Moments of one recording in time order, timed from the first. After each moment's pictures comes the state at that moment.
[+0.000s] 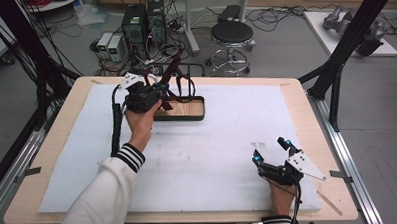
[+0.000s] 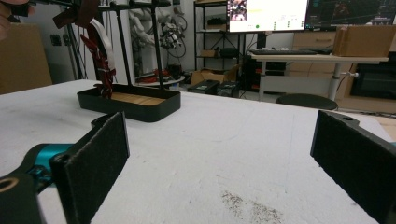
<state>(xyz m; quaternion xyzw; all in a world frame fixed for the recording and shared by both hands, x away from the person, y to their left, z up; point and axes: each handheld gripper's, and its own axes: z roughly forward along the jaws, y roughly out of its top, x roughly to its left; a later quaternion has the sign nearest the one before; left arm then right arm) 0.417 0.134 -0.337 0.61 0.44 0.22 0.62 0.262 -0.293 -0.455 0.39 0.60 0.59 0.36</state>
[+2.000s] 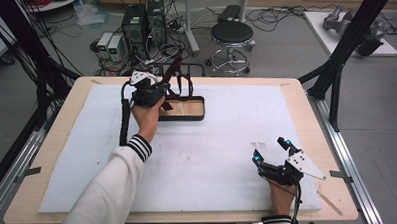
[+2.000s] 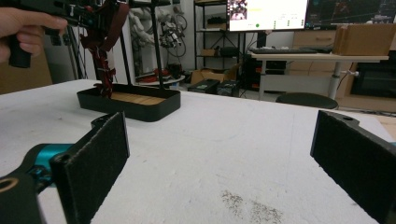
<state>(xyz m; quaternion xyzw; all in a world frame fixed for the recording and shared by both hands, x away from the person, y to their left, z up) 0.456 0.125 -0.361 0.62 0.48 0.24 0.57 0.262 -0.293 -0.455 0.39 0.60 0.59 0.36</state>
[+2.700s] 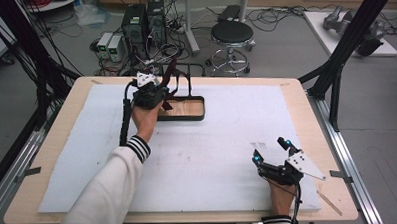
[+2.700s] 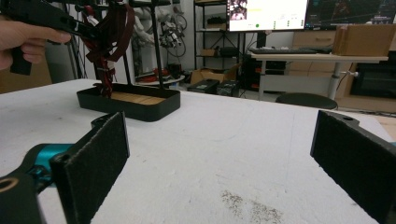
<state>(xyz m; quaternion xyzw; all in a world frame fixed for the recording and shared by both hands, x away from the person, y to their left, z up) 0.460 0.125 -0.370 0.67 0.46 0.29 0.51 0.262 -0.293 -0.455 0.39 0.60 0.59 0.36</state>
